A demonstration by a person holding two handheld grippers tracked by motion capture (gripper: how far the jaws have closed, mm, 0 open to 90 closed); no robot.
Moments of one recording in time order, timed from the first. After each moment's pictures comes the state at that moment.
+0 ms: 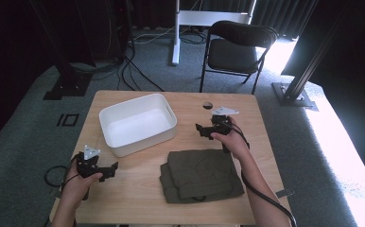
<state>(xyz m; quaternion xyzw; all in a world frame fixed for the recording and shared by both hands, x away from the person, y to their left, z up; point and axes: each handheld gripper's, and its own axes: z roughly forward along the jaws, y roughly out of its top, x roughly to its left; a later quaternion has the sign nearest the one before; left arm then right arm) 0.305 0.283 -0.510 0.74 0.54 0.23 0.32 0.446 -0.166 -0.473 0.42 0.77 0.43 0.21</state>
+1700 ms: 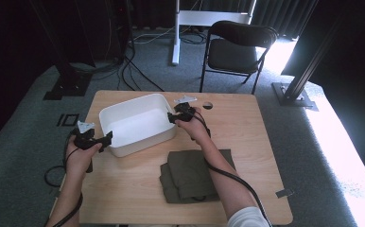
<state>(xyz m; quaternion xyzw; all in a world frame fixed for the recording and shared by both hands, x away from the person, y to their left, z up) 0.369 0.289 -0.476 0.66 0.59 0.29 0.36 0.506 -0.046 -0.483 0.41 0.79 0.40 0.22</state>
